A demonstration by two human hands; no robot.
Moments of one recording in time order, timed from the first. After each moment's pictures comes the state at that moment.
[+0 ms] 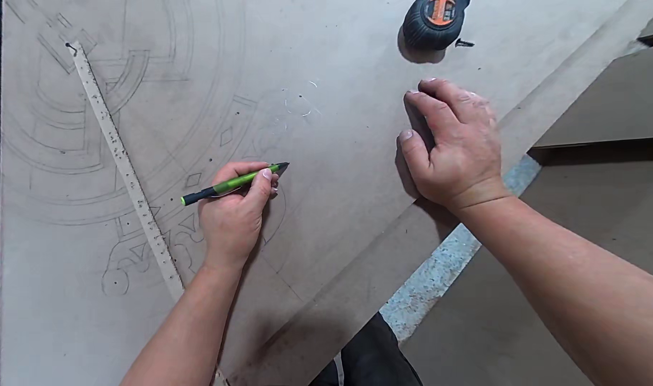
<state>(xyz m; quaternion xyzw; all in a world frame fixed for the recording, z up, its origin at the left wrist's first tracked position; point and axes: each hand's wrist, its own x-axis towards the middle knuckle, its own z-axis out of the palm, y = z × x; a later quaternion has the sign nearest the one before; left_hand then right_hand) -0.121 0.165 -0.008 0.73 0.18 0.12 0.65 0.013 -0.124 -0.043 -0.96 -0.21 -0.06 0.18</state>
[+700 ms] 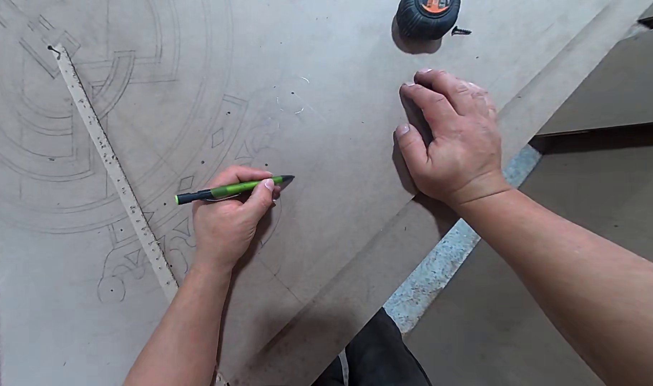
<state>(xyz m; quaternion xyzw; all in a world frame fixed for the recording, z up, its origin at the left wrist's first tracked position) -0.122 0.175 -0.008 0.76 0.12 0.07 0.64 0.014 -0.124 -0.043 -0.96 -0.22 -0.07 0.18</state>
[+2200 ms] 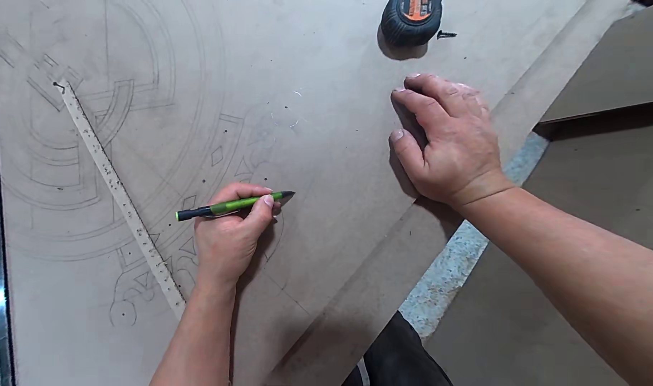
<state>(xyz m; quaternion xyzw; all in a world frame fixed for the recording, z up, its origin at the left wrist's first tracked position) -0.120 0.179 -0.005 0.76 0.12 0.05 0.64 0.014 -0.123 -0.042 -0.96 -0.21 -0.07 0.19</state>
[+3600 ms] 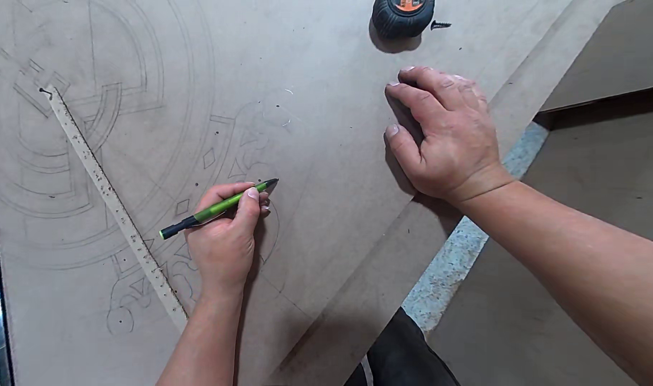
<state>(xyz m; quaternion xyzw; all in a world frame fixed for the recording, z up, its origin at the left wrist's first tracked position) -0.117 0.163 -0.009 0.74 0.17 0.14 0.63 0.014 -0.123 -0.042 -0.96 -0.21 -0.07 0.19</state>
